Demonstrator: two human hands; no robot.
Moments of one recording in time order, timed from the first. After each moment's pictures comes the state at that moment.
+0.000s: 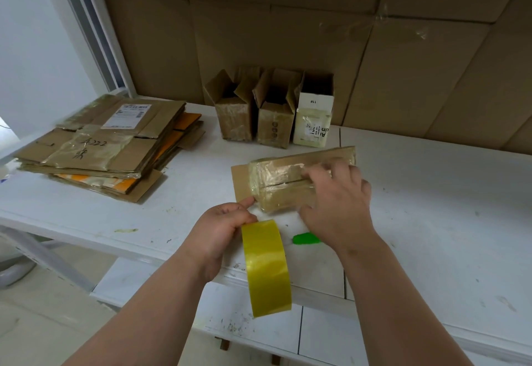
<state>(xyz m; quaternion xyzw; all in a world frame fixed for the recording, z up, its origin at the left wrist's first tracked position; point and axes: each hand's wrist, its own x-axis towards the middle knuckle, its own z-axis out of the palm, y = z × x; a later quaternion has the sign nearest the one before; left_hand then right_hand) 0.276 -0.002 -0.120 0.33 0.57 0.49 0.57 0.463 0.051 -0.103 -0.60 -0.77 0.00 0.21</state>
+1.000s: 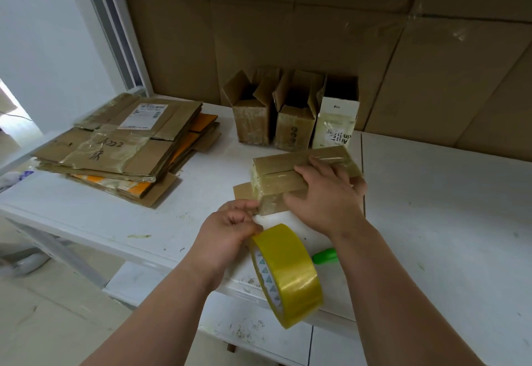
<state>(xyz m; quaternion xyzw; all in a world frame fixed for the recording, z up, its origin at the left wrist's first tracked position) 0.258 0.007 -0.133 0.38 0.60 0.53 0.47 0.421 0.098 -0.107 -0.61 -0.78 0.07 0.13</state>
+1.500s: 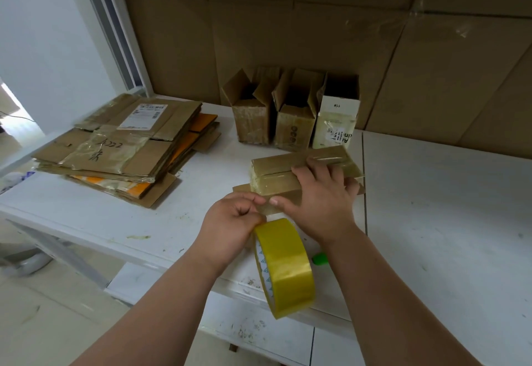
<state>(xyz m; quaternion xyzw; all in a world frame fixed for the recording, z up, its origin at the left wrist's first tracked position) 0.257 0.022 -0.128 0.49 0.64 0.47 0.35 0.416 0.100 -0.129 -0.58 -0.79 0.02 0.17</state>
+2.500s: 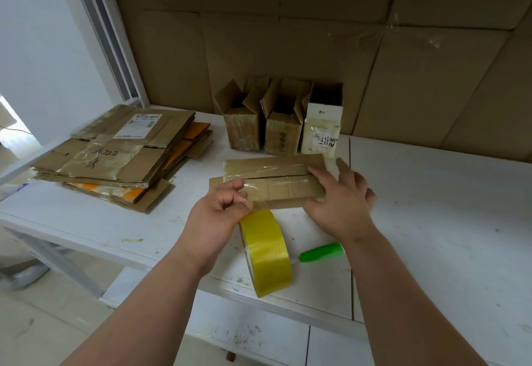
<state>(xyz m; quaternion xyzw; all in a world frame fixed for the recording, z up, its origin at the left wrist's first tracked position) 0.263 0.011 -0.110 0.41 0.59 0.56 0.42 0.462 0.093 -0.108 -0.64 -0.74 0.13 0.18</state>
